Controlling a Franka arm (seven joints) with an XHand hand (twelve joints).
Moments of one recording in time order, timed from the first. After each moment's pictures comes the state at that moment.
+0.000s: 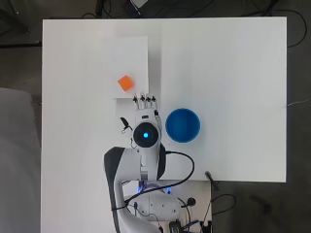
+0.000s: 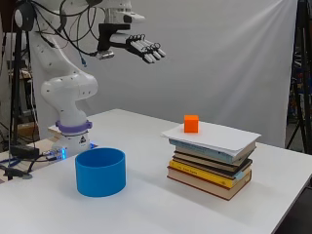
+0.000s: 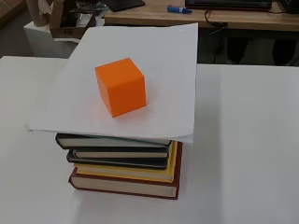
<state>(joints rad) 0.01 -0.76 -0.02 -2.33 -0.01 1.56 -0.93</state>
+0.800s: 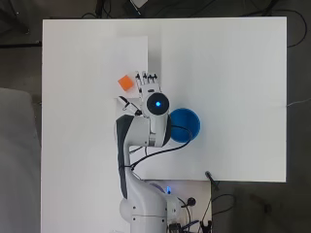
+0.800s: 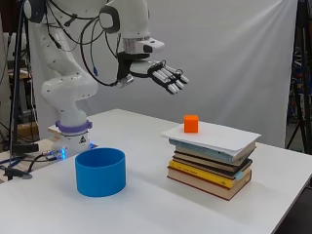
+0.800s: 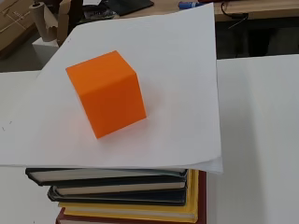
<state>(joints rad) 0.02 -0.46 -0.09 -2.33 0.09 1.86 -1.03</state>
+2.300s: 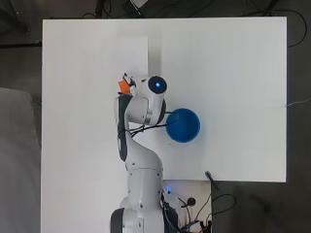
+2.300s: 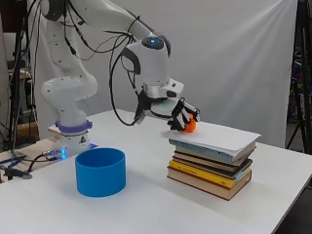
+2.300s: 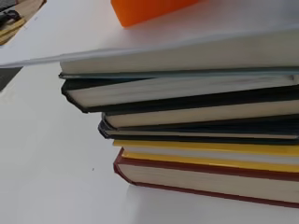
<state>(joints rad) 0.03 -0.14 -0.05 -2.35 0.32 2.05 -1.31</state>
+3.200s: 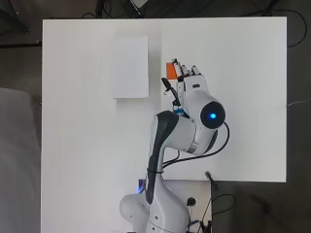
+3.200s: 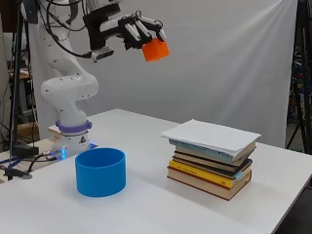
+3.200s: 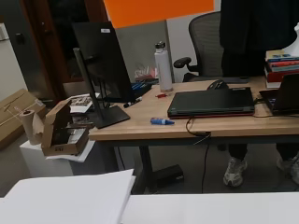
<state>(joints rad) -0.04 -0.41 -0.30 -2.02 0.13 1.84 -1.26</state>
